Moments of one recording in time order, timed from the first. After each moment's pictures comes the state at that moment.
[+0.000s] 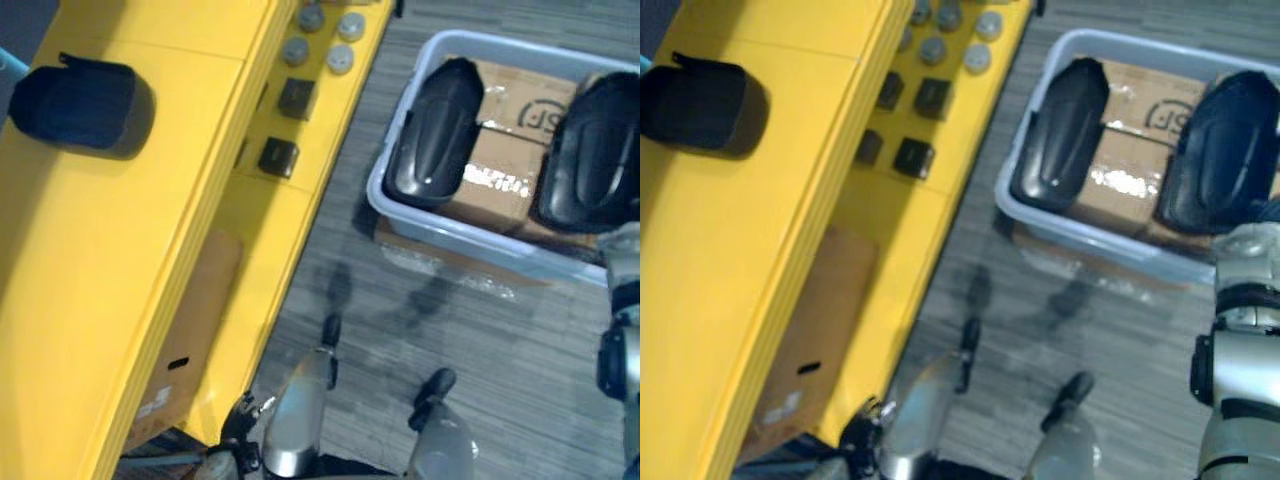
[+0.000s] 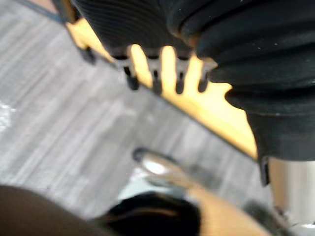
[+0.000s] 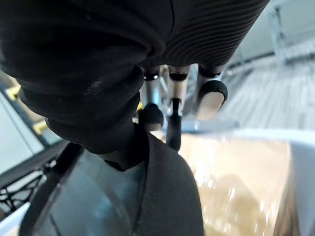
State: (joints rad) left arm 0.20 0.17 -0.20 0.64 -0.47 -0.09 0.10; right arm -0.92 -0.80 -0.02 1.19 -0.21 0.16 -0.48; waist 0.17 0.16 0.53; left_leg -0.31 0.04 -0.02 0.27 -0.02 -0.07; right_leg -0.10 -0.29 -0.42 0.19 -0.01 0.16
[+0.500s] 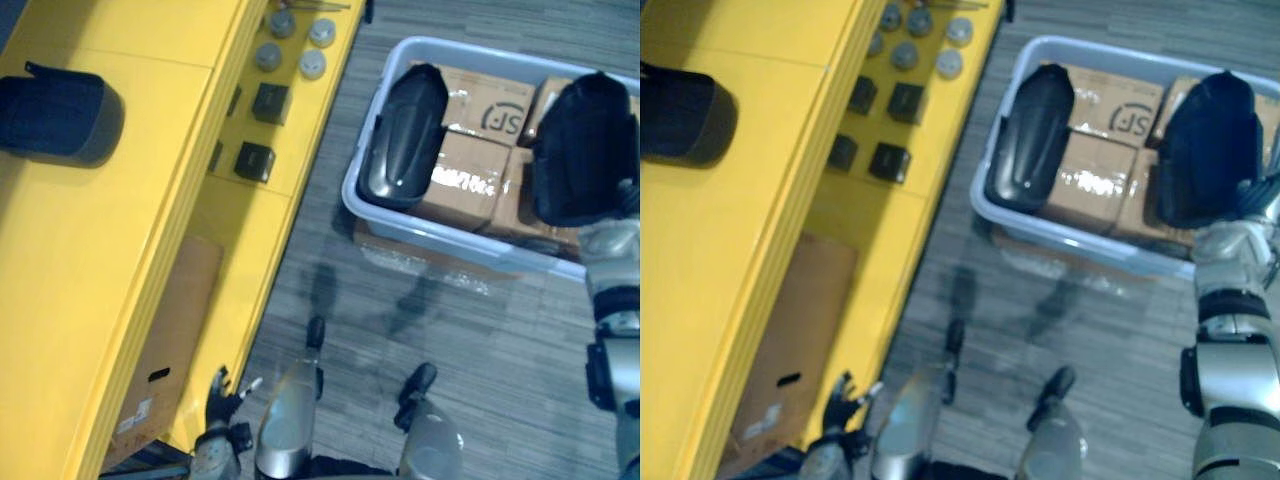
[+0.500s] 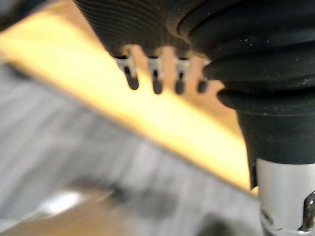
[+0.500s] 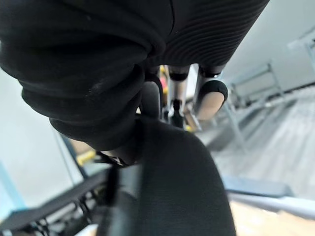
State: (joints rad) left arm 0.16 0.20 -0.15 0.43 -0.18 -0.26 0.47; right arm -0.84 -0.76 0.03 1.06 -0.21 0.02 -0.73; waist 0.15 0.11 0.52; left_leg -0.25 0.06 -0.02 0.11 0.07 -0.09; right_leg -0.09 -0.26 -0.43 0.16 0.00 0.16
